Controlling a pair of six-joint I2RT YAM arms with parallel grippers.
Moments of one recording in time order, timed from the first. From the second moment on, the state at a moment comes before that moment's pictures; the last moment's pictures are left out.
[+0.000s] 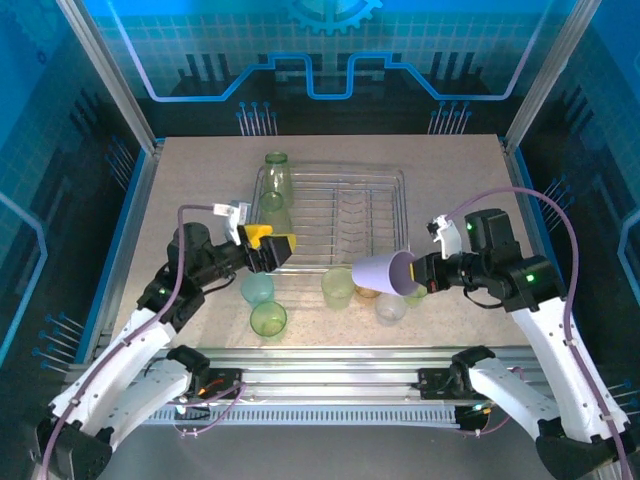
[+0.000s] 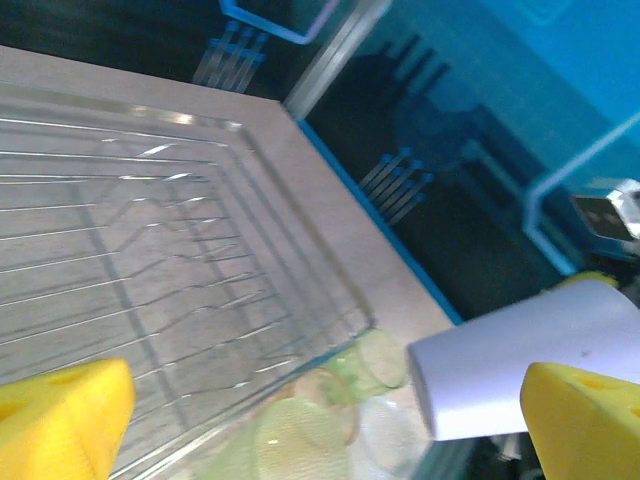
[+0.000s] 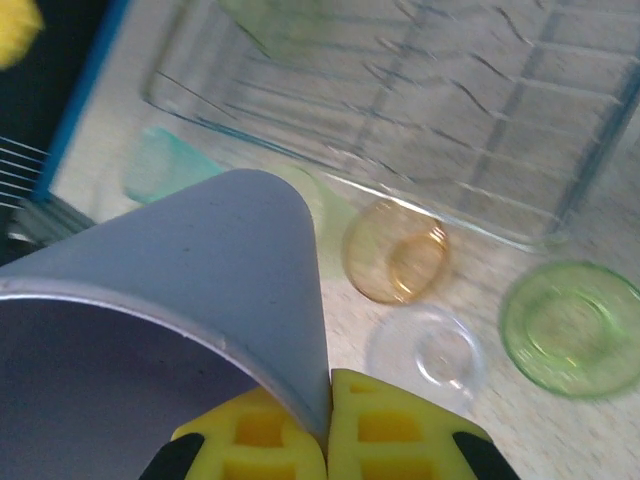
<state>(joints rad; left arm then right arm) -0.40 0.79 0.67 -0.06 0.49 -0.57 0.29 0.84 1.09 -1.10 -0.51 0.20</state>
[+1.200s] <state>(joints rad) -0.40 0.96 0.65 0.44 0.87 -0.85 0.27 0.96 0.95 -0.33 -1.09 0.49</state>
